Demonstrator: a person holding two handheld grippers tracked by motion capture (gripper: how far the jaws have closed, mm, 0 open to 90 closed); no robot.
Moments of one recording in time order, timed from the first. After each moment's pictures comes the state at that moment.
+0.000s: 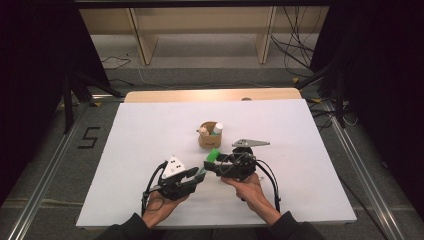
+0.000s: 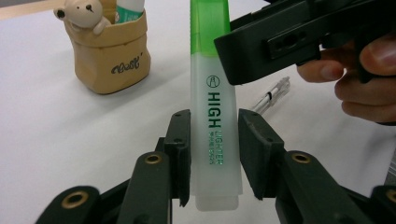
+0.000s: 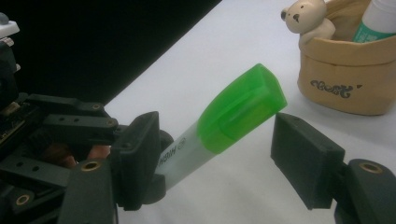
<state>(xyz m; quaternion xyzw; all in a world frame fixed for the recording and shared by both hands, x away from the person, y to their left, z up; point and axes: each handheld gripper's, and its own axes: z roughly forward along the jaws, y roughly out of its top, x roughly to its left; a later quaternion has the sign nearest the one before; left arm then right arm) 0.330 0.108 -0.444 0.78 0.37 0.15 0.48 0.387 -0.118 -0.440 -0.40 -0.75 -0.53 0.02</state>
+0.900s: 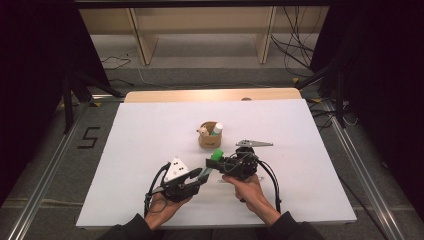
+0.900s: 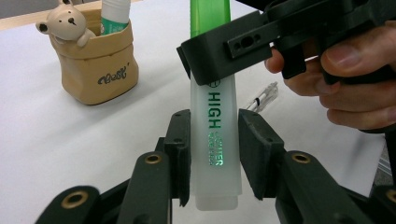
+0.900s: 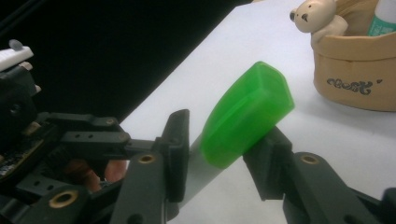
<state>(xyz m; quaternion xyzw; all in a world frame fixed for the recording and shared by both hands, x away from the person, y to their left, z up) 0.325 0.101 -0.443 0.78 0.35 0.15 0.49 0.388 -0.124 -0.445 -0.40 -0.72 -0.56 0.06</state>
